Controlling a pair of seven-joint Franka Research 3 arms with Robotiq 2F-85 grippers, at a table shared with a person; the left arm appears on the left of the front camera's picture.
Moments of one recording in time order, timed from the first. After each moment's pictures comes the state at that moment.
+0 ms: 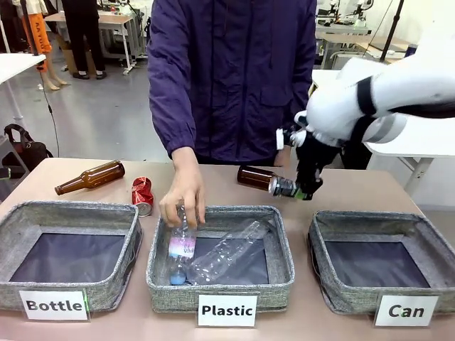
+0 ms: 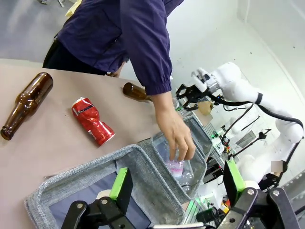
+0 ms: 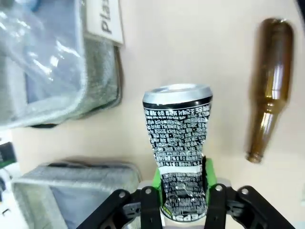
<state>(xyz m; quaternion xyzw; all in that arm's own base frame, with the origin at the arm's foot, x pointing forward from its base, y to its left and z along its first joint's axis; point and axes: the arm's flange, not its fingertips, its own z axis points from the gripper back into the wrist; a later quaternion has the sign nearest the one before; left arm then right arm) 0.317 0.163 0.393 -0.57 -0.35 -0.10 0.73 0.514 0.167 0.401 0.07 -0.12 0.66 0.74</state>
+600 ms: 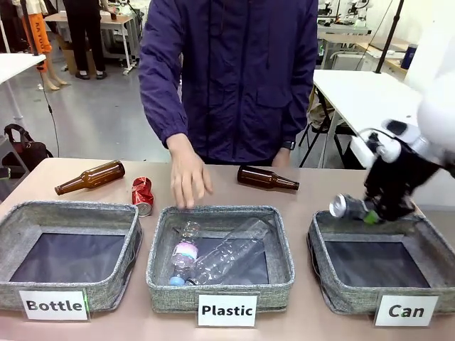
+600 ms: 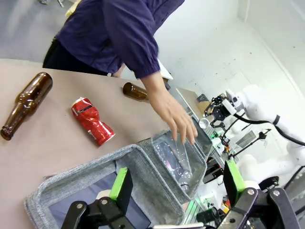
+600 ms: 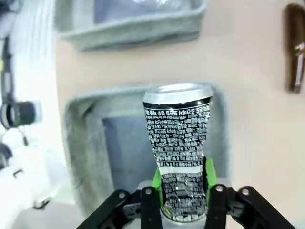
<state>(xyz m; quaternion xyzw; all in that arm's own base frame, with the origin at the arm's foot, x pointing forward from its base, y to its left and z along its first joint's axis) 0.317 0.163 0.393 -0.57 -0.35 -0.10 0.73 0.366 0.062 0.430 0.06 -0.12 0.69 0.71</state>
